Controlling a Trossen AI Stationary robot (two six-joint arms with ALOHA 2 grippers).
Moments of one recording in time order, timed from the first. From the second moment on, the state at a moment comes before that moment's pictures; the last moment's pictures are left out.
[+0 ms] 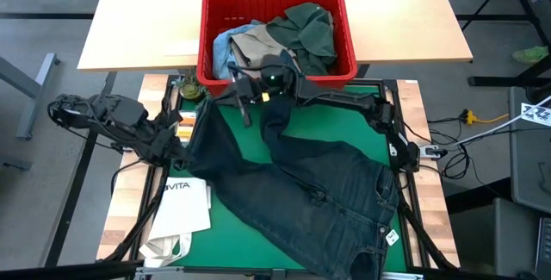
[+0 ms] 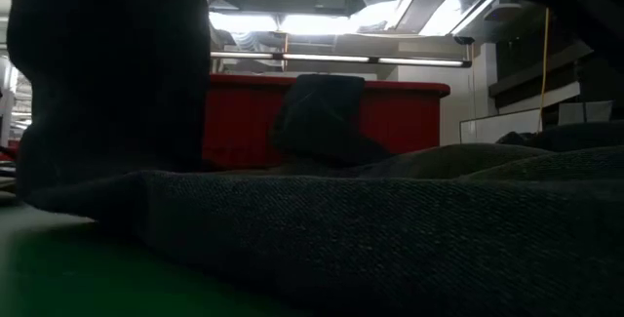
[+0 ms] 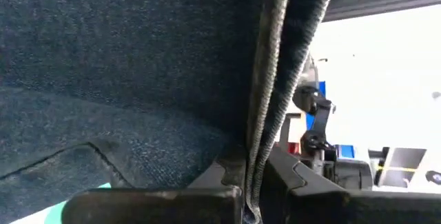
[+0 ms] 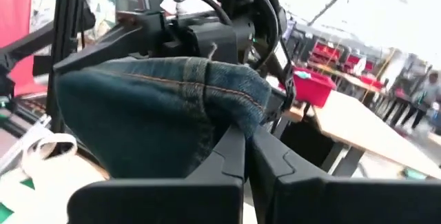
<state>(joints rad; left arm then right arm) -0.29 0.68 1.05 -0.73 0.10 -1.38 -0.26 2.21 2.14 0.17 -0.60 -0.32</state>
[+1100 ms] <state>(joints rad) -0.46 1.29 1.05 -0.45 0.02 -1.38 -0.19 2.13 2.14 -1.06 -0.91 -1.06</state>
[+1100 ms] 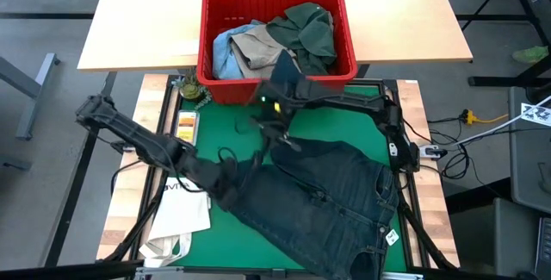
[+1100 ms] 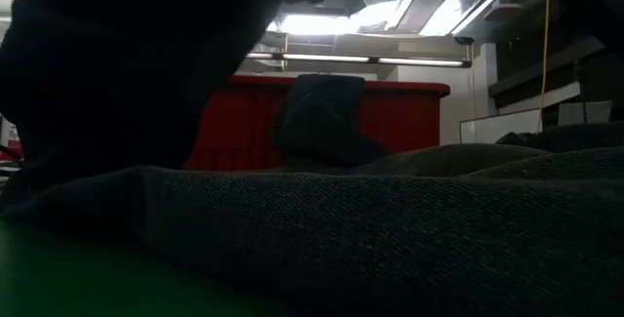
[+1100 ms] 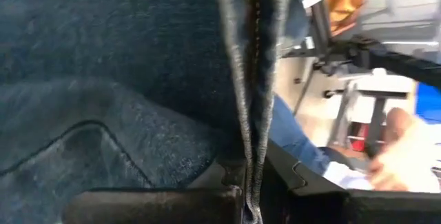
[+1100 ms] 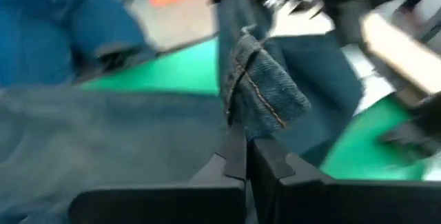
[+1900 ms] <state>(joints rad) -0.56 1.58 1.05 -0.09 -0.07 -1.37 0.05 2.13 2.11 -1.30 -0.61 -1.15</state>
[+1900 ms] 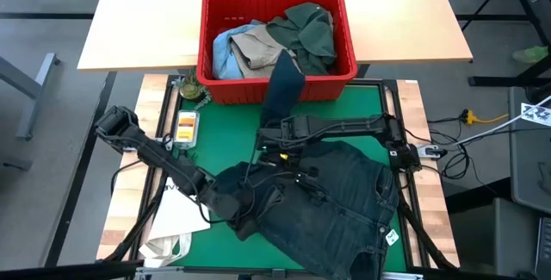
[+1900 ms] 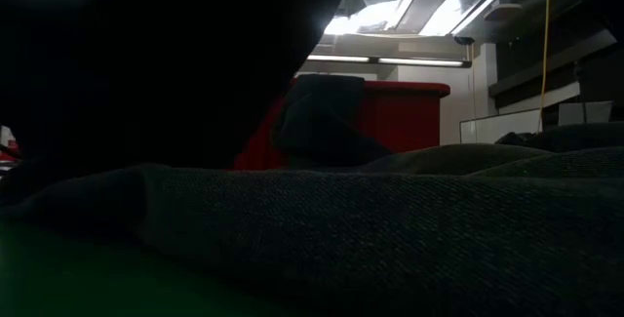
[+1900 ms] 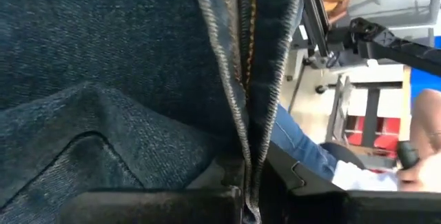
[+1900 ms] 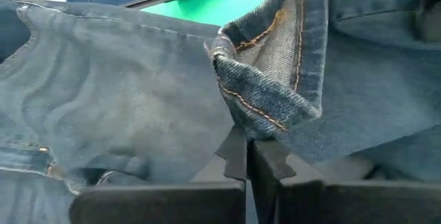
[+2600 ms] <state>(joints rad) -0.59 1.58 1.05 -0.05 -0.15 -0.83 0.28 2.13 2.11 -1.45 -0.33 -1.09</state>
